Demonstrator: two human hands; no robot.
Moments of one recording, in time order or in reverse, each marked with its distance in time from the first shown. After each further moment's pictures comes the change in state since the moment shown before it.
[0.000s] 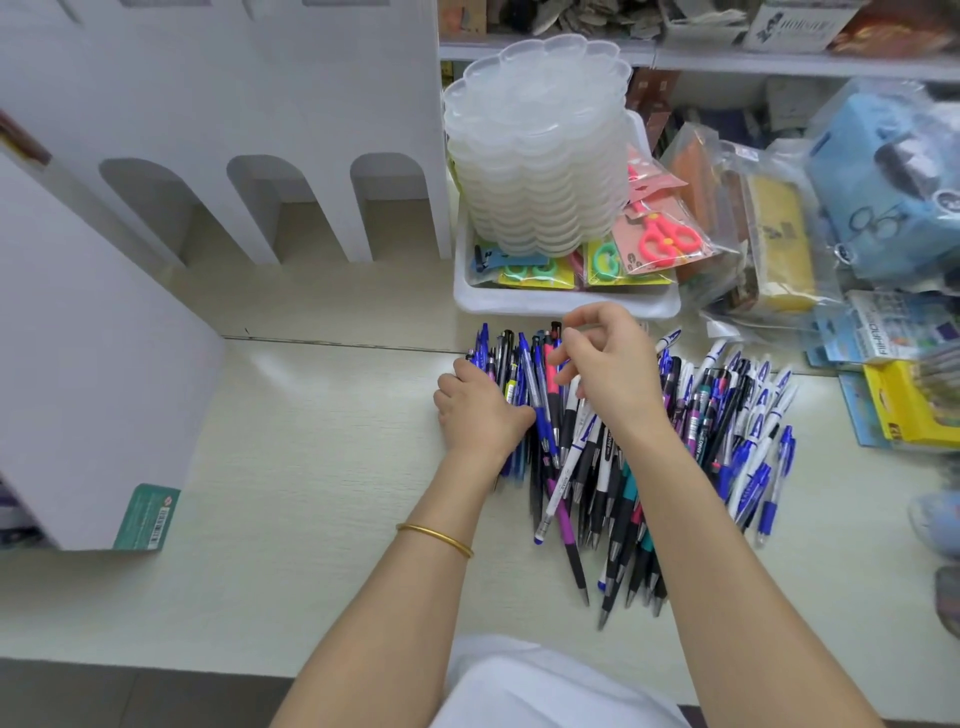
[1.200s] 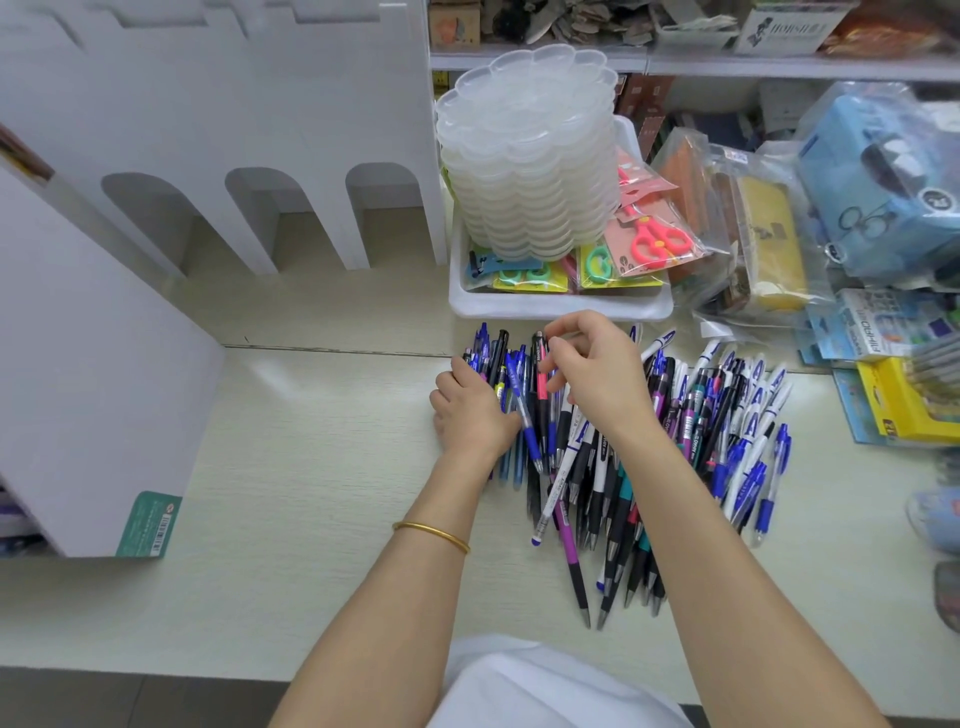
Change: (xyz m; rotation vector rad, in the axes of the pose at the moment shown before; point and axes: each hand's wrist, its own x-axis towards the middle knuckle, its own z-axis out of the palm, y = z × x) left_hand 0.006 -0.005 0.002 0.074 -0.030 0.025; right_hand 0.003 0.009 0.002 -0.101 -0.052 -0.010
